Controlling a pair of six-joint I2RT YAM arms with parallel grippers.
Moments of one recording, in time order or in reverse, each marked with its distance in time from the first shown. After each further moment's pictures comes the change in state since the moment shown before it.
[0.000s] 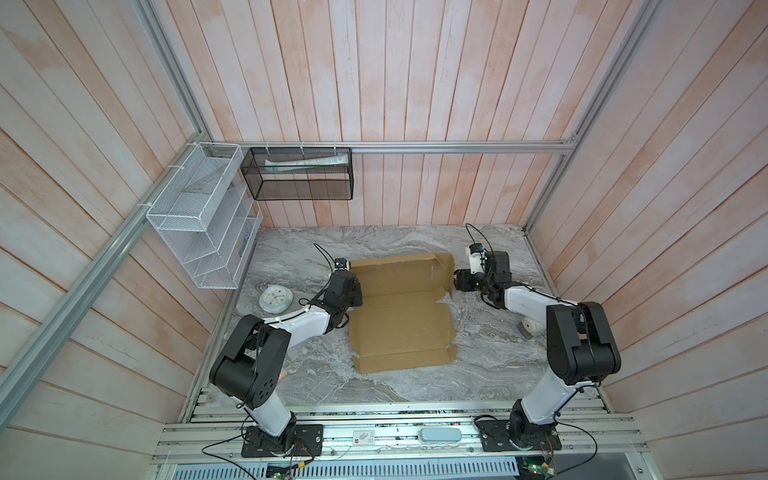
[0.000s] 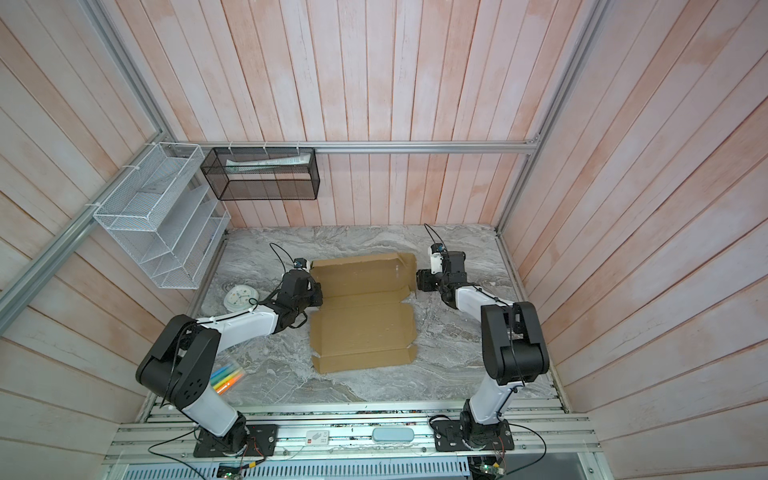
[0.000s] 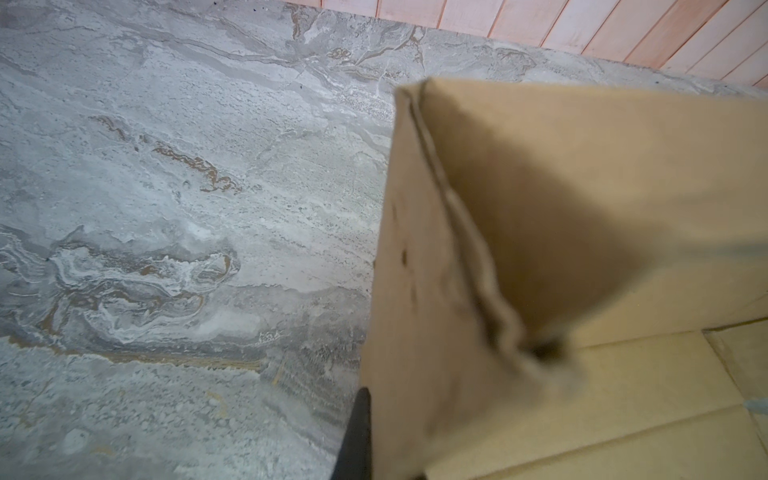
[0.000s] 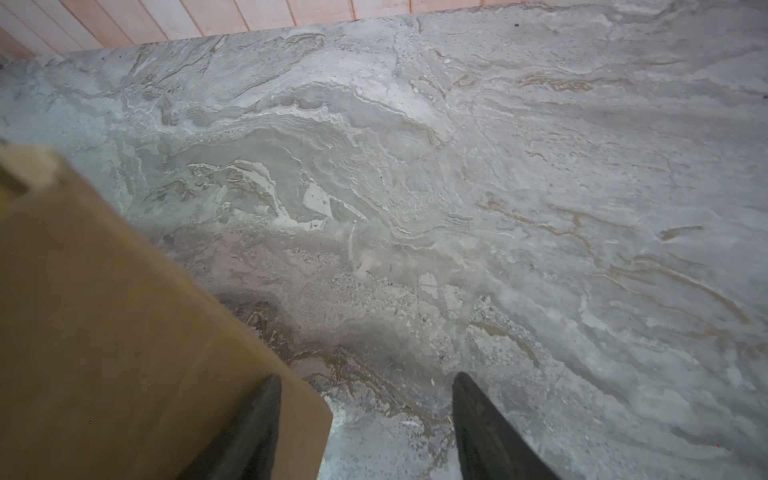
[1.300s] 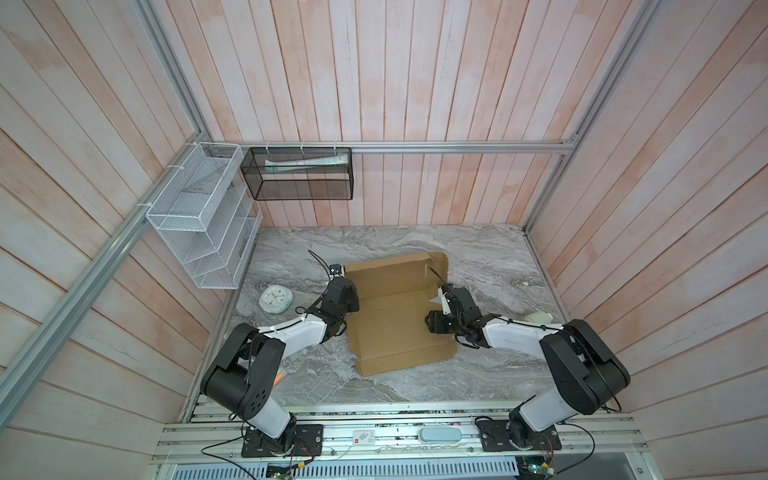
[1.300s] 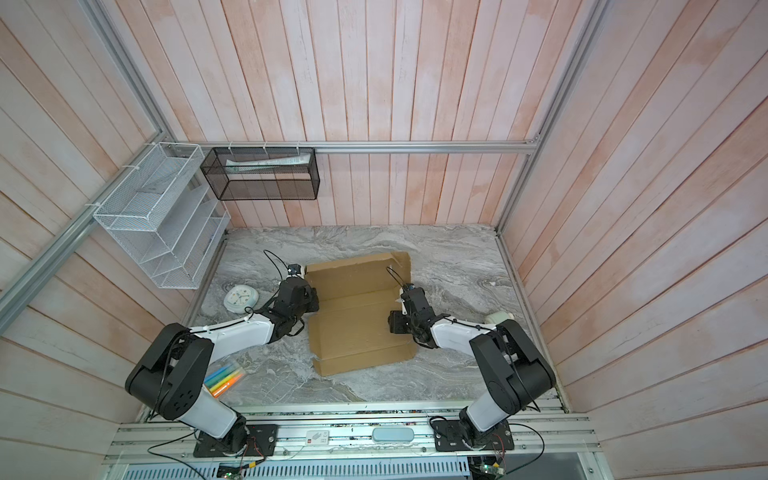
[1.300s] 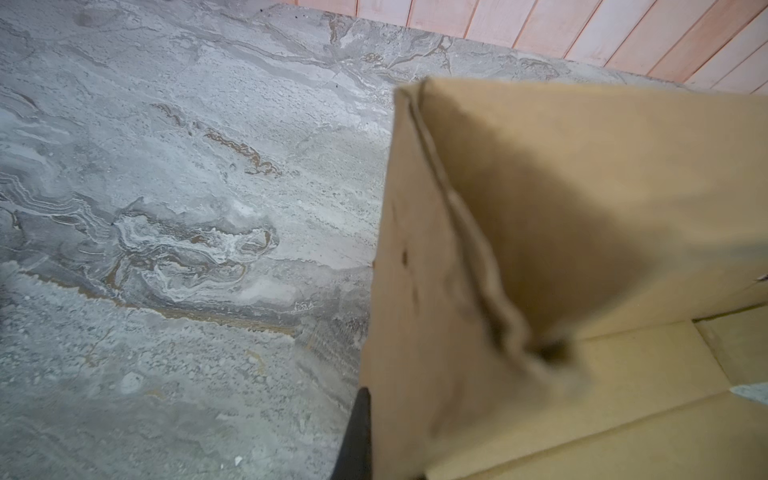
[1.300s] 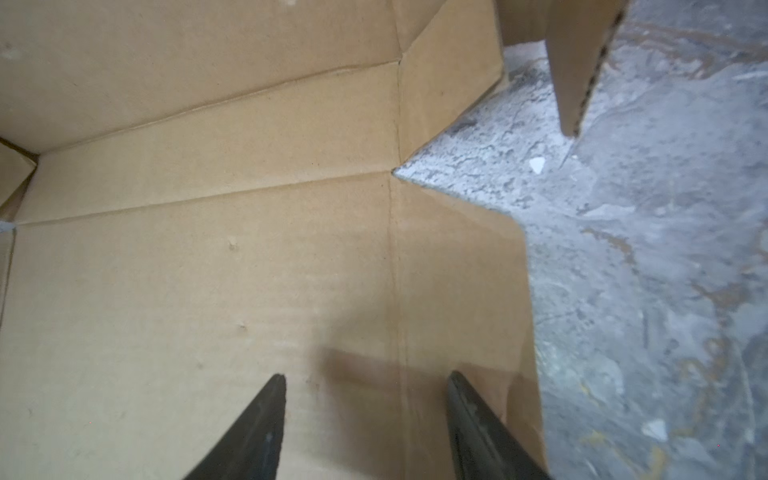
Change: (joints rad) left arm -0.018 -0.075 -0.101 0.039 -0.084 -0.040; right arm 0.377 -0.179 -0.299 -0.086 0.217 0.371
